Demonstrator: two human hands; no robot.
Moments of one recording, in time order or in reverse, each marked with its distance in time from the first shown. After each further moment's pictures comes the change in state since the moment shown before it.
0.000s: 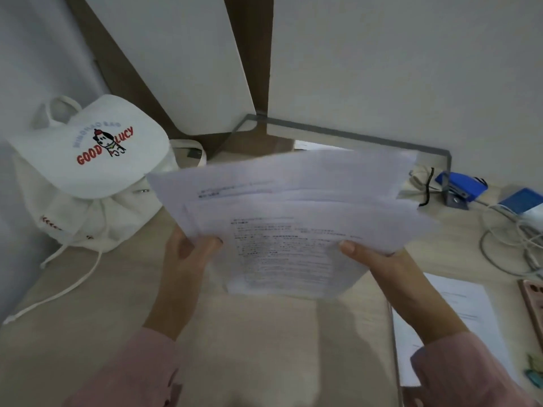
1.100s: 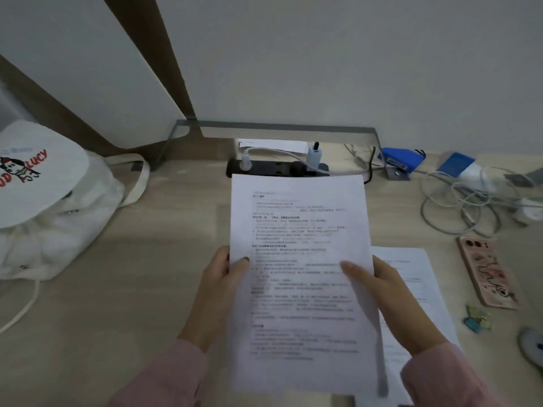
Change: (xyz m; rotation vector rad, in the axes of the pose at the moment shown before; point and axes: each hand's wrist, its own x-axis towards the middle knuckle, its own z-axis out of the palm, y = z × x) left_hand -0.052 -0.029 0.102 0.168 -0.246 -0.415; right_hand -0.068 0.028 -0.097 -0.141 0.268 0.332
